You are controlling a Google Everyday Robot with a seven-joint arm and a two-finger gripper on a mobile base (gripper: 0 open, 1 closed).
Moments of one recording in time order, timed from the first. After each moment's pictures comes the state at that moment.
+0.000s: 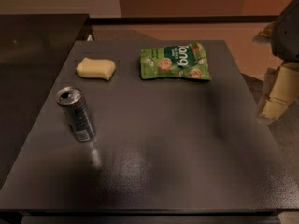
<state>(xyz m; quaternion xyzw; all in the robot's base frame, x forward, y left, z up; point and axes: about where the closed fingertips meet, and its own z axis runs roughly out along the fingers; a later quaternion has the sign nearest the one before) 0.438 -0.217 0.976 -0.60 0.78 -0.03 0.16</state>
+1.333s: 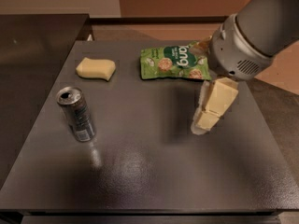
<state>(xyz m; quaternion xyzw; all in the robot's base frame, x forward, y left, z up) 0.440 -0.097 0.952 -0.66 0.71 0.08 0.24</state>
